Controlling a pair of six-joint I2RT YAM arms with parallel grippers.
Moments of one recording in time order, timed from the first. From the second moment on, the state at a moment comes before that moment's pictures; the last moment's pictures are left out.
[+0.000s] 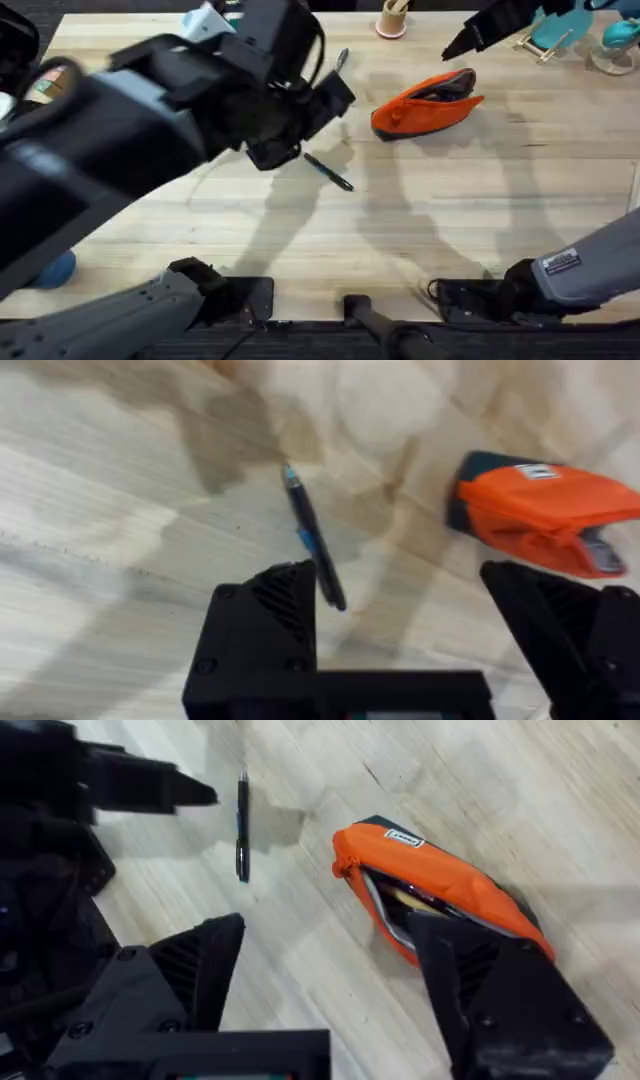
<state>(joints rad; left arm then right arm) -0.55 1.25 0.96 -0.74 0.01 -1.19 -0.03 1.84 2.00 -1.61 -0.63 -0.79</state>
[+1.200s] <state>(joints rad) -0.58 1.63 1.00 -0.79 0.09 -1.34 -0.03 1.84 2.00 -1.60 -0.63 -0.79</state>
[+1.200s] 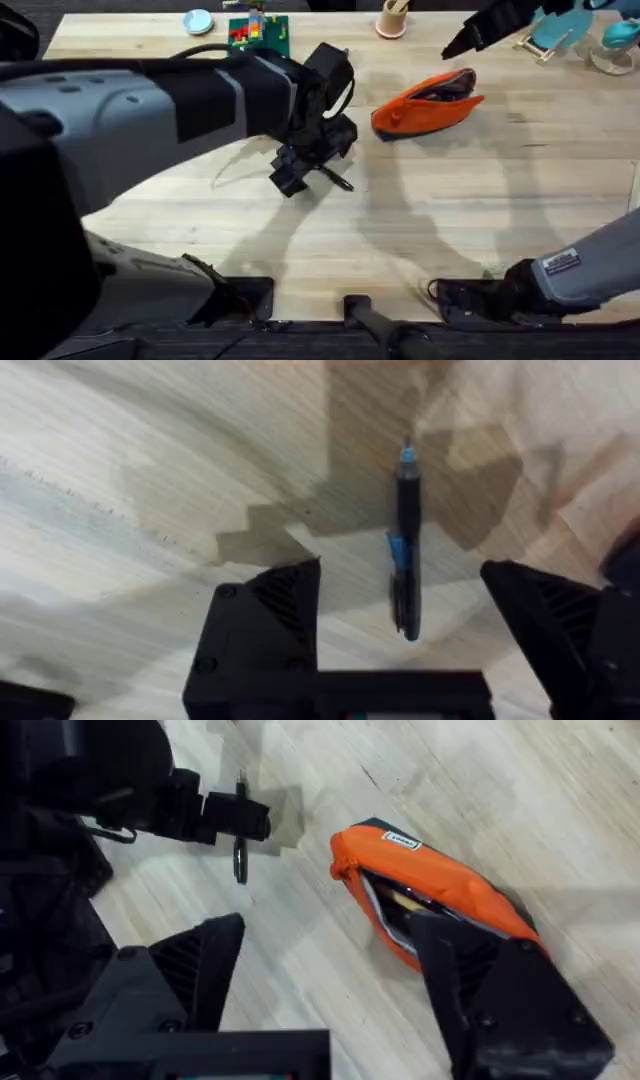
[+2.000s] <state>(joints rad) -0.58 1.65 1.00 -0.90 0.13 -1.40 -0.03 1.84 2.00 -1.58 -0.63 -0.76</state>
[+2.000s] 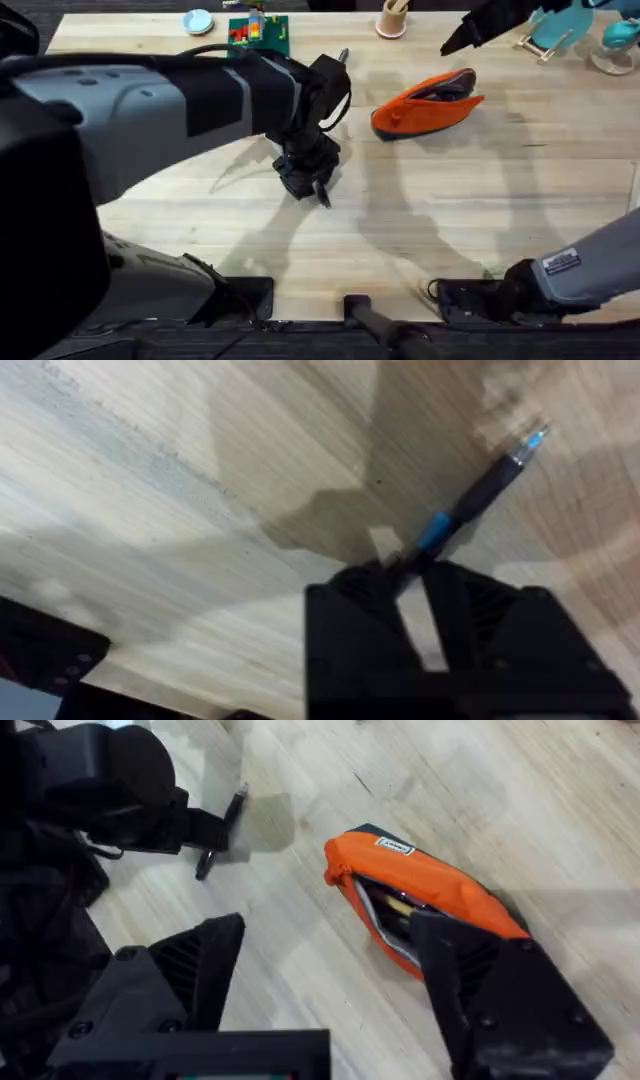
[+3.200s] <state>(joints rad) -0.58 1.68 1.25 -0.88 0.04 -1.09 -0.13 1.47 1.95 -1.49 -0.50 -0.56</state>
